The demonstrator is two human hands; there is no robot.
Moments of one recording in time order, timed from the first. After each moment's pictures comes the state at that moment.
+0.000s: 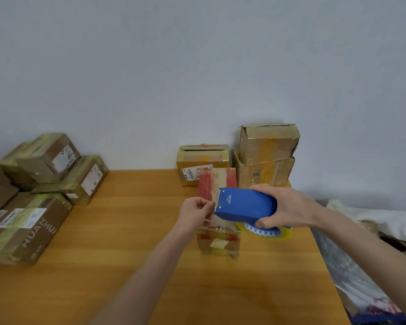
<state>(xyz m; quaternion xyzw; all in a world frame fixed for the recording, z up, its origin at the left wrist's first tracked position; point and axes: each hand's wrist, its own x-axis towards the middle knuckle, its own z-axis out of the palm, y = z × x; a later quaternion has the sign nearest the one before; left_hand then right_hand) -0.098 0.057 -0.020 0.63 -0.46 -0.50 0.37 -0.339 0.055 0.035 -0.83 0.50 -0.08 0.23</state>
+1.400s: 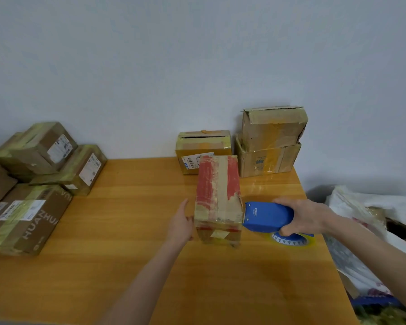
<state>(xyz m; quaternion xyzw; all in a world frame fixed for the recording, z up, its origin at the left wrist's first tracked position) -0.066 0.054 -0.097 0.76 -0.48 -0.38 0.23 -0.380 0.043 -0.031 -0.74 0.60 0.09 0.29</state>
